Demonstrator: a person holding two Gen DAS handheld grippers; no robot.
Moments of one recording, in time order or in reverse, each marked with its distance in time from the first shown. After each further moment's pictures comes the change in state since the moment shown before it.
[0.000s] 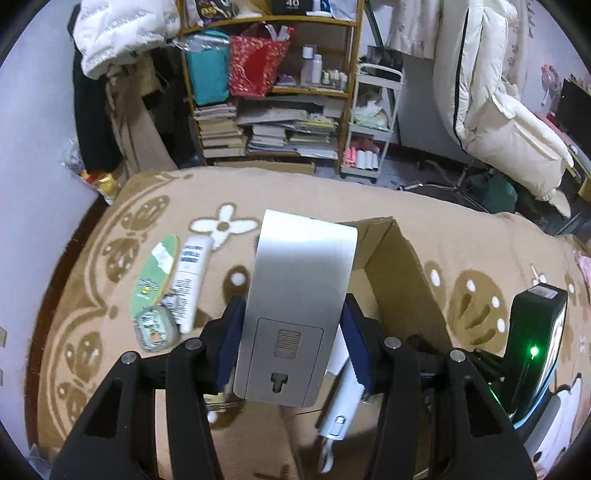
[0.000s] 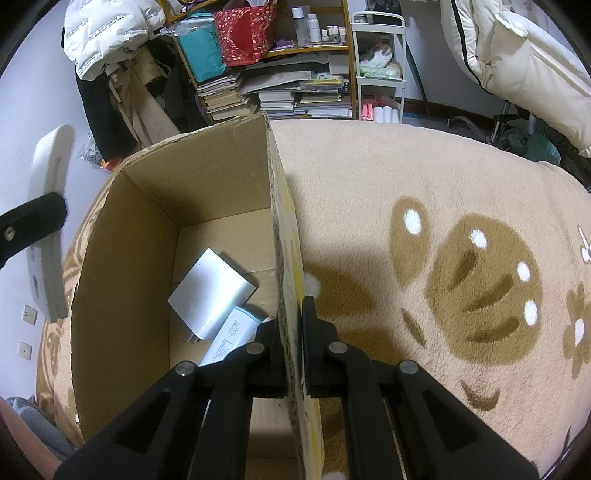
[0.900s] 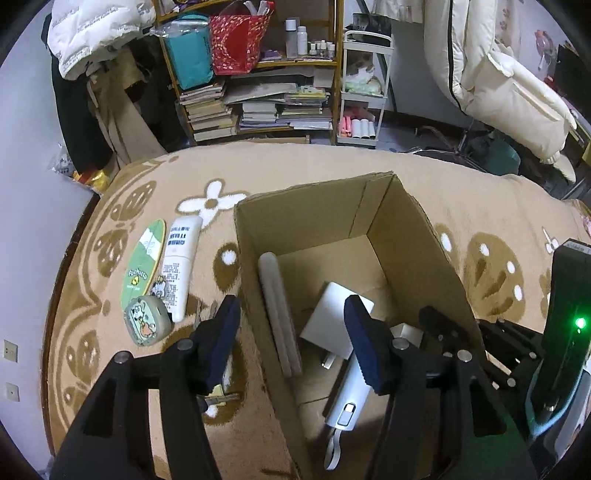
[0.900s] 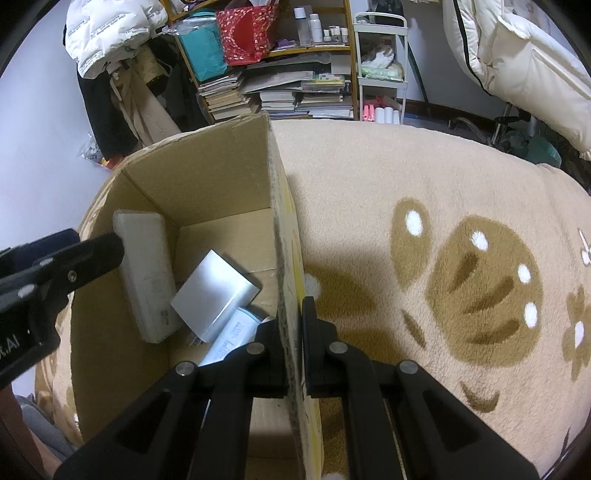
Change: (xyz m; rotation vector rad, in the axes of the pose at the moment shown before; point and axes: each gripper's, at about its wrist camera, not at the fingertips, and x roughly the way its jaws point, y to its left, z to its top) left arm 0.023 -0.009 -0.011 0.073 0.095 0.022; right arm 0.004 0.001 0.001 -0.008 0.000 0.002
